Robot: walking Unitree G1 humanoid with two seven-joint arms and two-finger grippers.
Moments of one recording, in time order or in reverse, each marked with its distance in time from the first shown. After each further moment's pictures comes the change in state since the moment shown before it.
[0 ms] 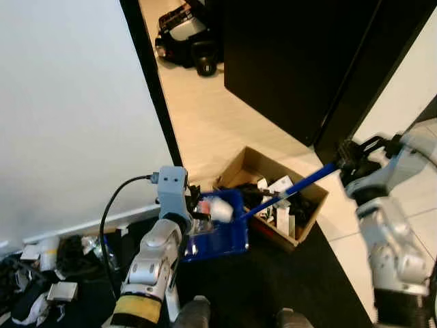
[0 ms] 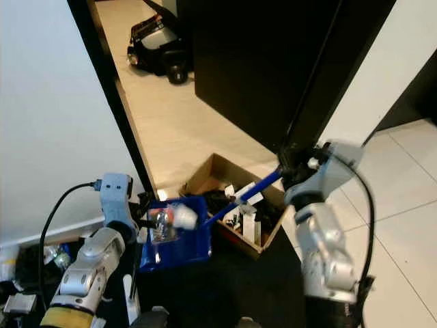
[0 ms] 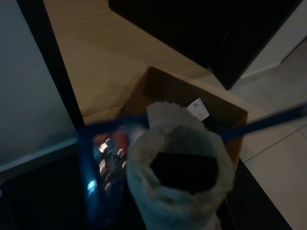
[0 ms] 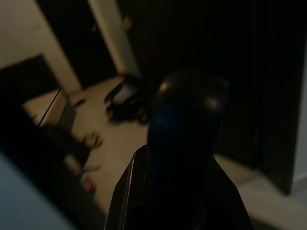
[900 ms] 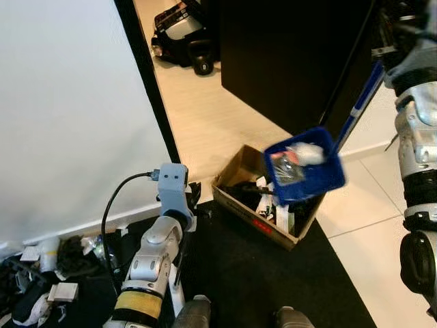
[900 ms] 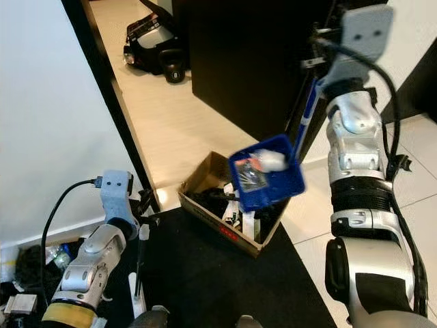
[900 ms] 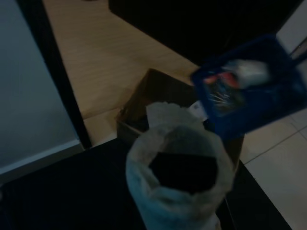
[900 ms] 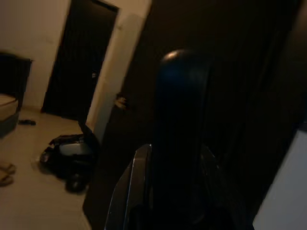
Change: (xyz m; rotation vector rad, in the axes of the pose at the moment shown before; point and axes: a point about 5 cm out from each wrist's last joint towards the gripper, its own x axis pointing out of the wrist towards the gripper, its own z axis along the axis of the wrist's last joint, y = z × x) left arm 0.003 0.002 0.003 -0.001 -0.012 0.008; right arm 0.098 0.030 0.092 -0.616 -0.358 0.165
